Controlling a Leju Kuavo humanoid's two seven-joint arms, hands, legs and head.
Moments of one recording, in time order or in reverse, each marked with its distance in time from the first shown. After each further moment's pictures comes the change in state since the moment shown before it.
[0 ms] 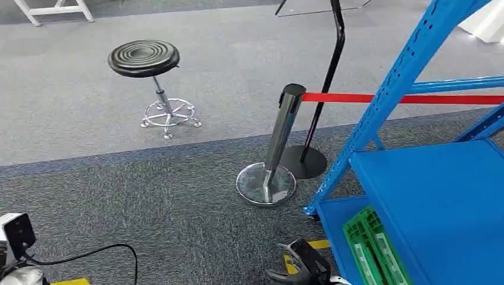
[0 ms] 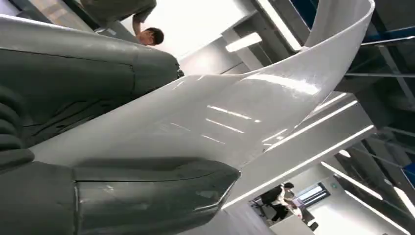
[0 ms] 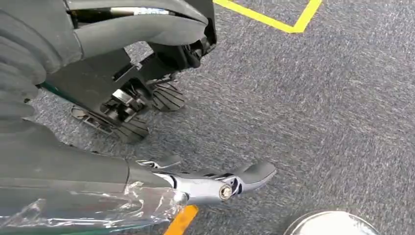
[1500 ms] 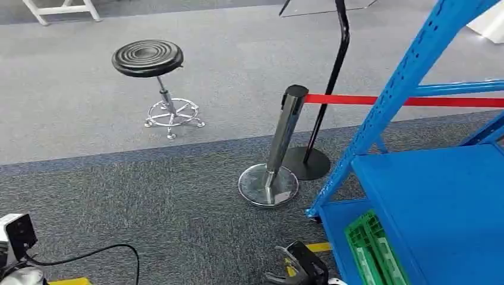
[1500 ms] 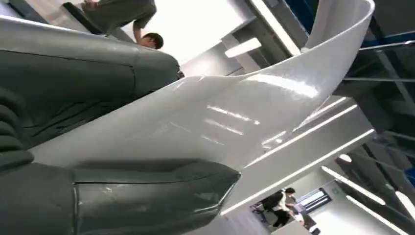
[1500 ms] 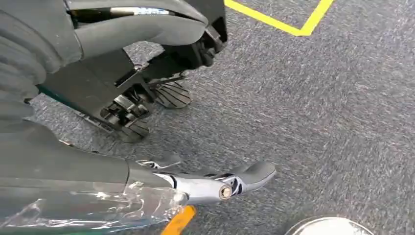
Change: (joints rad) left arm 0.001 0.001 -0.004 0.000 -0.009 0.000 0.000; right arm 0.012 0.008 0.012 0.000 0.005 -0.011 0.003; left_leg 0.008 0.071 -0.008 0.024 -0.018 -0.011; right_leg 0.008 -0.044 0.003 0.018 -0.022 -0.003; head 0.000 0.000
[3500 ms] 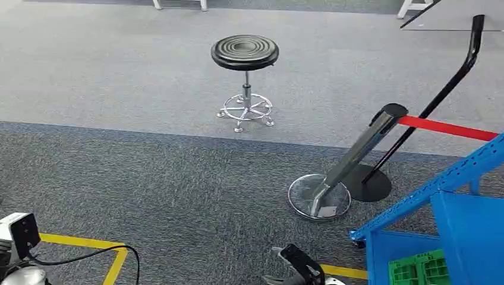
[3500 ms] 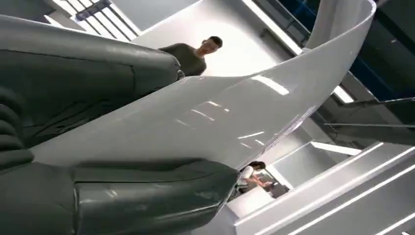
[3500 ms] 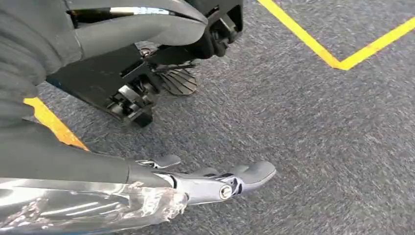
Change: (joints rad) left arm -0.004 0.001 -0.019 0.006 -0.021 0.000 0.000; right arm -0.001 0.000 0.049 0.000 0.047 -0.057 -0.015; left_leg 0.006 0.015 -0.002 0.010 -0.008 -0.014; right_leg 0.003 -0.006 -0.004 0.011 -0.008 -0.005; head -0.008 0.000
